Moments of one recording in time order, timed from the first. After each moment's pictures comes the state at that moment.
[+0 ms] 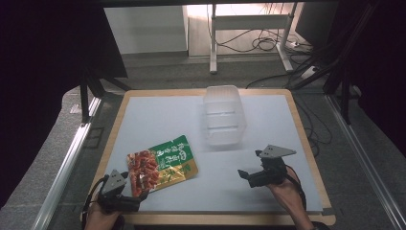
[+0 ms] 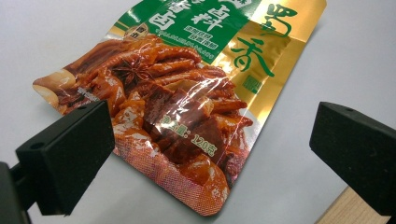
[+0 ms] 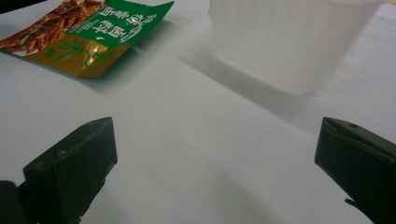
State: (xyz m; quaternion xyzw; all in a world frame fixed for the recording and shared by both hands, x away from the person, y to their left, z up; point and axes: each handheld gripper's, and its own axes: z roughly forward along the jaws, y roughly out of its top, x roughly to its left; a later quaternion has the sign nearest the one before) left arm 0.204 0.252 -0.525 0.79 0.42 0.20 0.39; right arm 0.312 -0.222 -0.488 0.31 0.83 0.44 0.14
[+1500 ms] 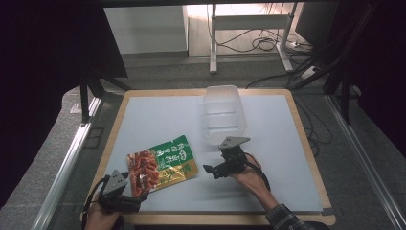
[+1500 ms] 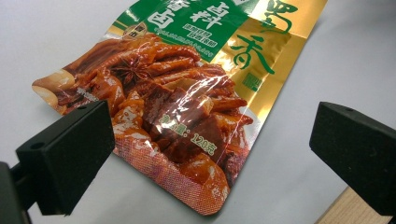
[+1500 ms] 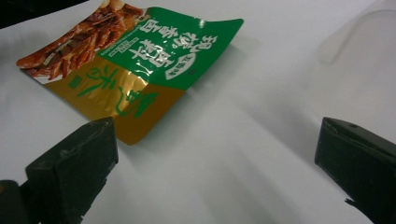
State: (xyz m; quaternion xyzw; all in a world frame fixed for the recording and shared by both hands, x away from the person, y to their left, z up) left arm 0.203 0.250 -0.525 0.80 0.42 0.20 0.38; right arm 0.349 -0.117 -0.506 0.25 0.86 0.44 0.08
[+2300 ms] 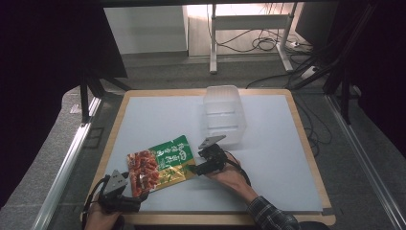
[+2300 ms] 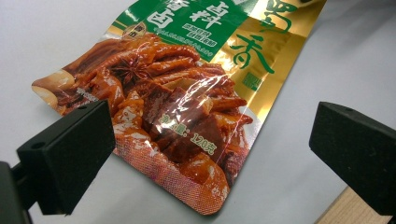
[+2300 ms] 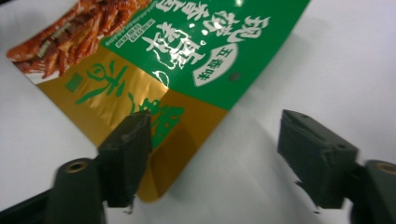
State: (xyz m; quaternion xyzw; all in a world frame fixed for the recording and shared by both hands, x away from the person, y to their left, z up) left arm 0.203 0.250 -0.526 0.80 0.42 0.20 0.38; right arm 0.363 -0.060 -0.530 0.24 0.89 0.39 0.03
